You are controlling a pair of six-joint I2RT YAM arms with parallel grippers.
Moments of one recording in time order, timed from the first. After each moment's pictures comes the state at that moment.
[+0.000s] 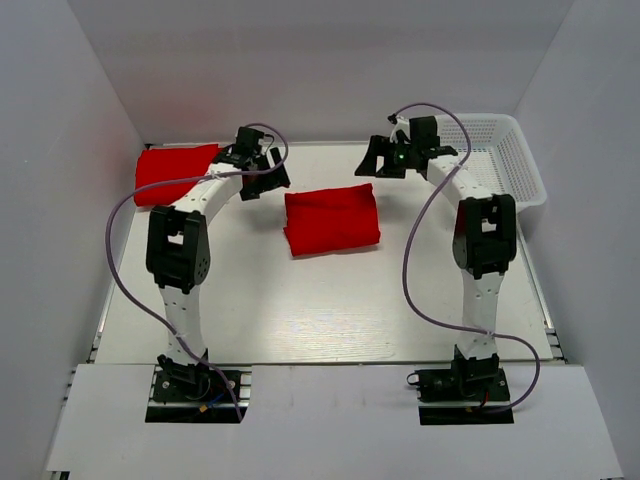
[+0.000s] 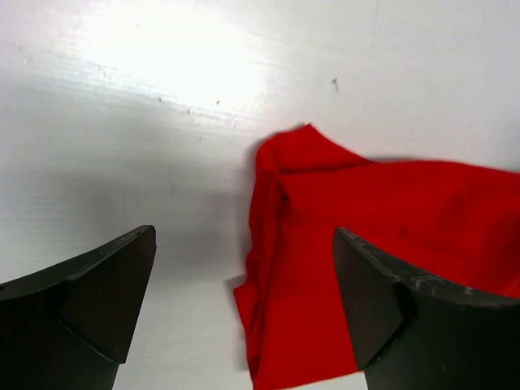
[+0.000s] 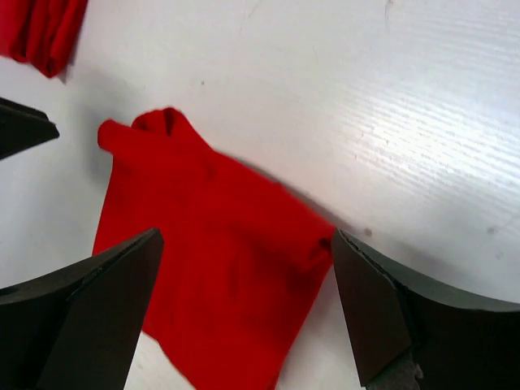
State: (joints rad) left arm -0.28 2.07 1.73 -0.55 0.00 -0.52; right arm 0.21 2.19 1.83 -0.35 -0.60 0.23
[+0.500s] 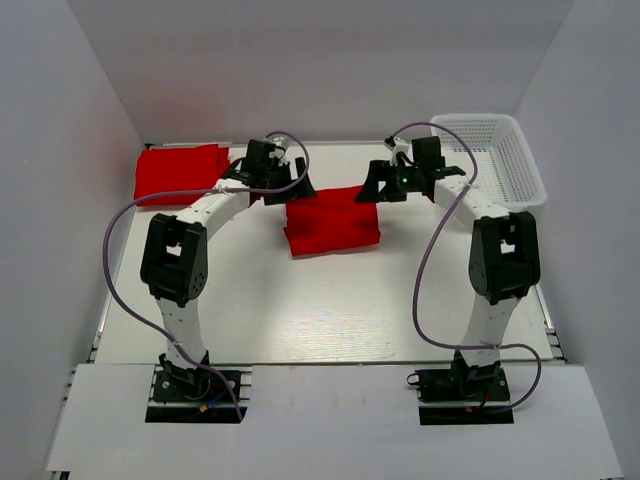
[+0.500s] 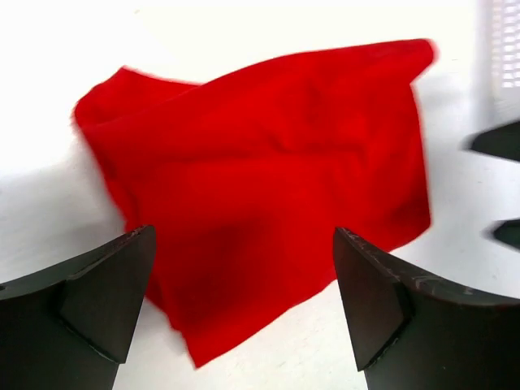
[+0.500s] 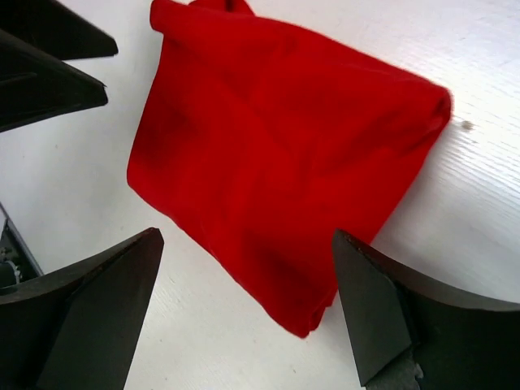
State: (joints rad) left arm -0.34 1.94 1.51 -0.33 0.27 -0.44; right arm 0.23 1.89 1.46 -0.33 -0.66 0.15
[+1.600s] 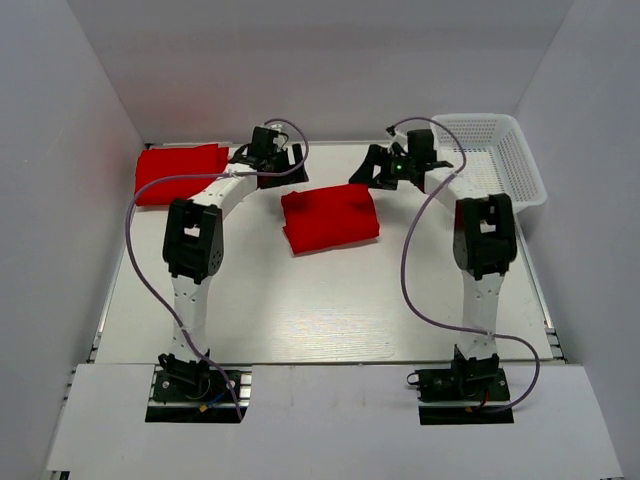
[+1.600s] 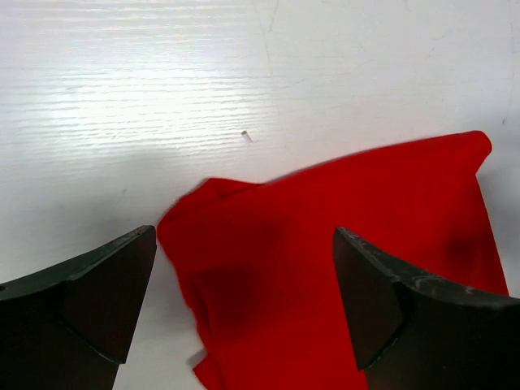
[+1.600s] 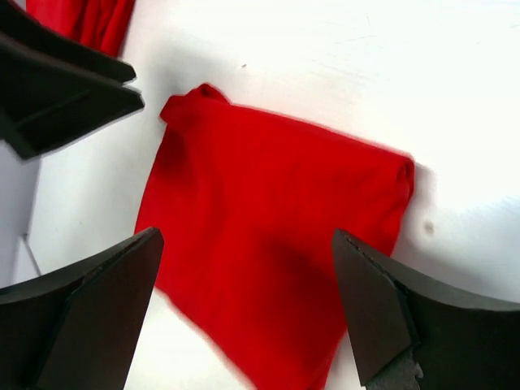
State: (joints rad) left arm -0.31 2.22 1.82 -0.34 0.13 -0.38; right arm 0.21 2.20 1.67 -0.14 -0.73 0.37
